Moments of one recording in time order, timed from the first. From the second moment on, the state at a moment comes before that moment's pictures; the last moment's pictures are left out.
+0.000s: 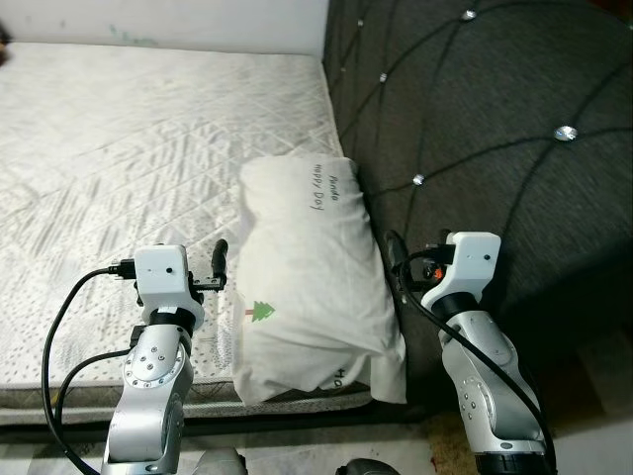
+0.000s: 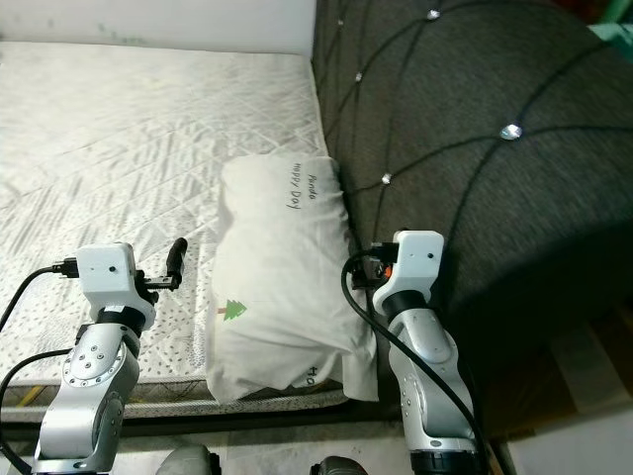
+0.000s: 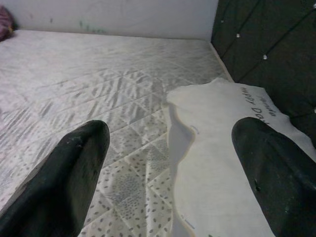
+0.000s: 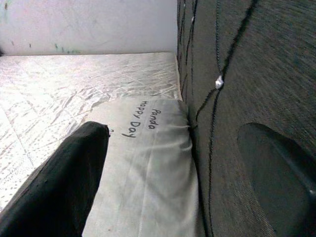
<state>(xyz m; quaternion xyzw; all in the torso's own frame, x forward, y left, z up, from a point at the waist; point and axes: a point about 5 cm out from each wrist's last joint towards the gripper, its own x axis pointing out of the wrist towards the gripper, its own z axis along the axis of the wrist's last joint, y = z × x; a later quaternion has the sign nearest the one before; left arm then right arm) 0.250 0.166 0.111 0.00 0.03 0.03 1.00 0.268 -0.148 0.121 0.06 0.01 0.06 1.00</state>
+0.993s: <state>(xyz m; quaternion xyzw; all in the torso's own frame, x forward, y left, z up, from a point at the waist) 0.251 0.166 0.110 -0.01 0.03 0.02 1.00 0.271 -0.146 0.113 0.05 0.03 0.06 1.00</state>
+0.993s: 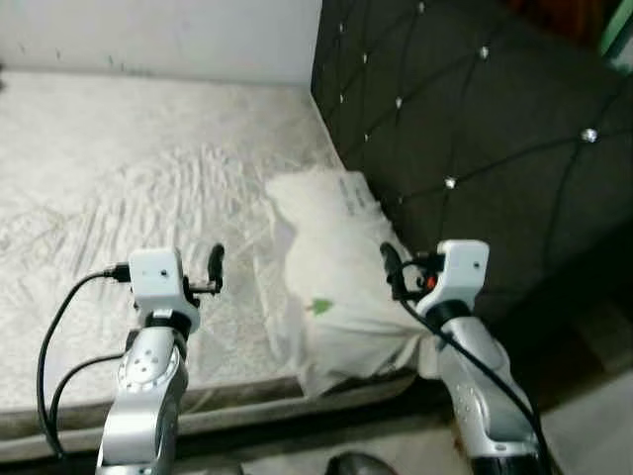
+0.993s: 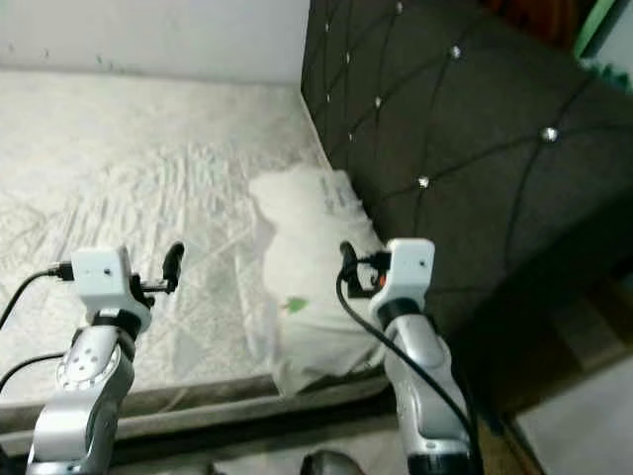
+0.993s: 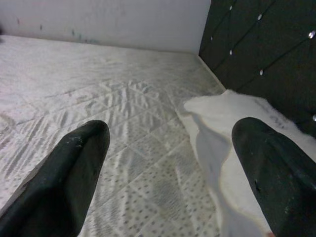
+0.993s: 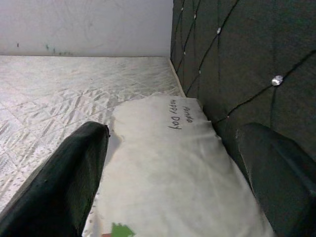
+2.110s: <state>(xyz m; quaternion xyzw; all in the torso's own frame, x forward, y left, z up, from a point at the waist) 0.252 0.155 0.109 -0.02 0.04 0.01 1.00 0.271 -0.153 0.105 0.04 0.05 0.05 1.00</state>
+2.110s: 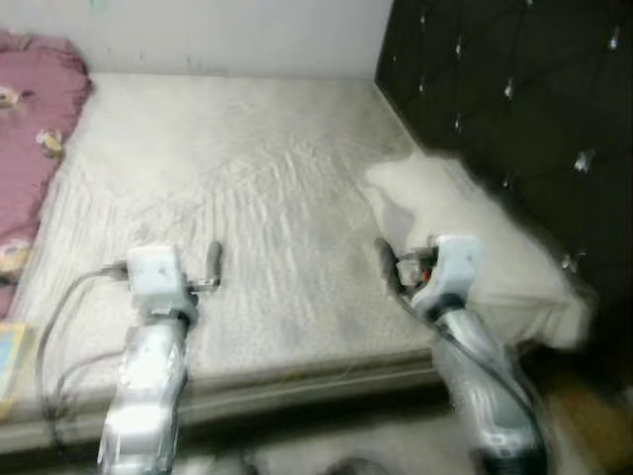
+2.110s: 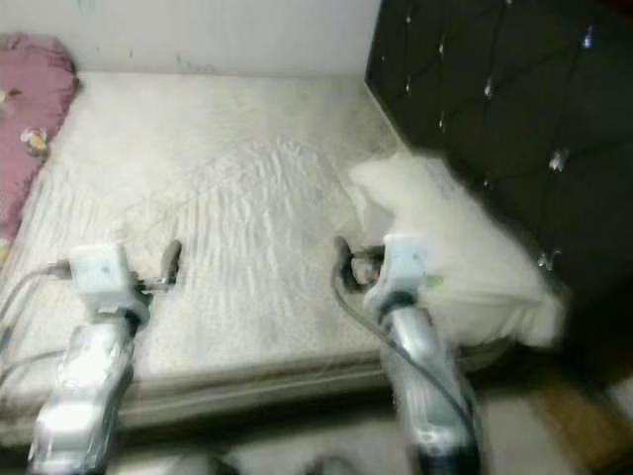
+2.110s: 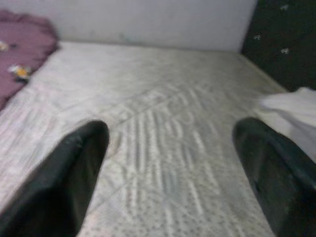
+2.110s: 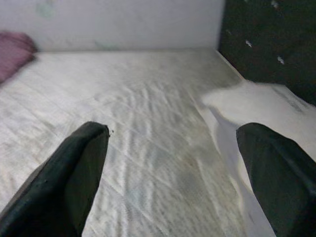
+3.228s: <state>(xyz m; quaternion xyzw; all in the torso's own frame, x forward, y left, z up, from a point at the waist) 0.255 0.155 0.119 -0.03 0.02 0.00 1.00 0.238 -0.160 0.094 -0.03 0.08 0.10 0.99</state>
